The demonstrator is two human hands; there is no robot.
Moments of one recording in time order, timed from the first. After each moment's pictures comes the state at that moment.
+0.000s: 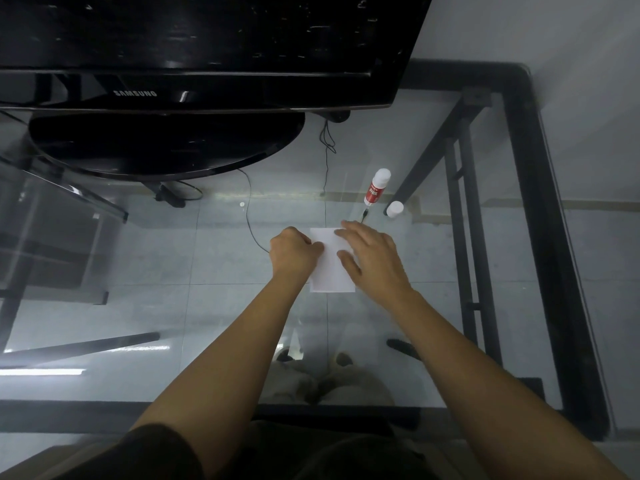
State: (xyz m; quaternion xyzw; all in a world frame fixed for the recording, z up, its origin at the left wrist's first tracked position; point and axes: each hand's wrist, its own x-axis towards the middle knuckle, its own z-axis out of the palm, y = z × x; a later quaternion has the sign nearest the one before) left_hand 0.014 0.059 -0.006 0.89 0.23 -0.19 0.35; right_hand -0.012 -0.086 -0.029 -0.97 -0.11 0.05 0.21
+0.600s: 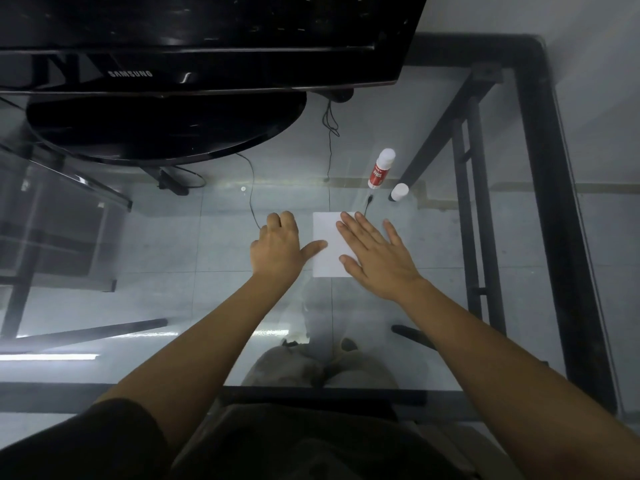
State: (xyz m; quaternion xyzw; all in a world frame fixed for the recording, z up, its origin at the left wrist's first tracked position) left_hand -0.012 0.088 -0.013 0.98 0.05 -0.15 0.14; right_hand -0.026 -0.100 -0.037 -0.96 -0.20 0.18 0.05
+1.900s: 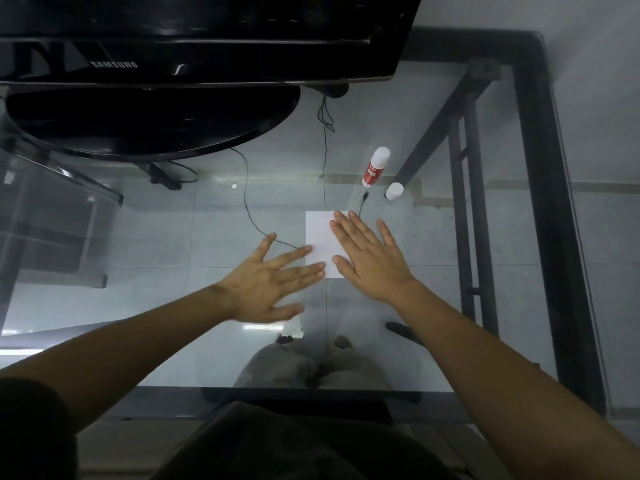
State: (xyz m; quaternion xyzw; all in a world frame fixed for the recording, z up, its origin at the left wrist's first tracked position) left_hand -0.040 0.141 -0.031 0.88 -0.46 -0.15 -0.01; right_hand -0.027 -0.101 -0.034 -0.96 -0.21 0.17 0.06
